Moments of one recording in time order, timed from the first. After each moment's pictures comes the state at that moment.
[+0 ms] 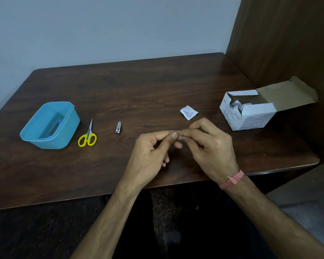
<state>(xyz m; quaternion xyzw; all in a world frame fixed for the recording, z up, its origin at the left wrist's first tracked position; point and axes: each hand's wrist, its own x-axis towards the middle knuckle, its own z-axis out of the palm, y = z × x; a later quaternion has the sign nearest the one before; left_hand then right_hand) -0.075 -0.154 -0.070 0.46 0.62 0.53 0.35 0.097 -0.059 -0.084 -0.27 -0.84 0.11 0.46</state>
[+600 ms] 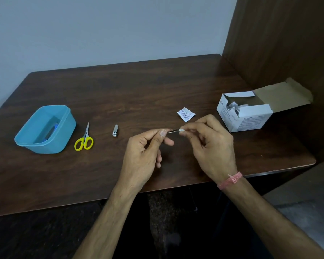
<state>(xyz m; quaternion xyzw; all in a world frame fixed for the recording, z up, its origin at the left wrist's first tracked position) -0.076 -0.154 -0.069 0.42 0.62 0.58 0.32 0.095 -0.055 -0.081 -0.34 -0.79 0.16 0.48</state>
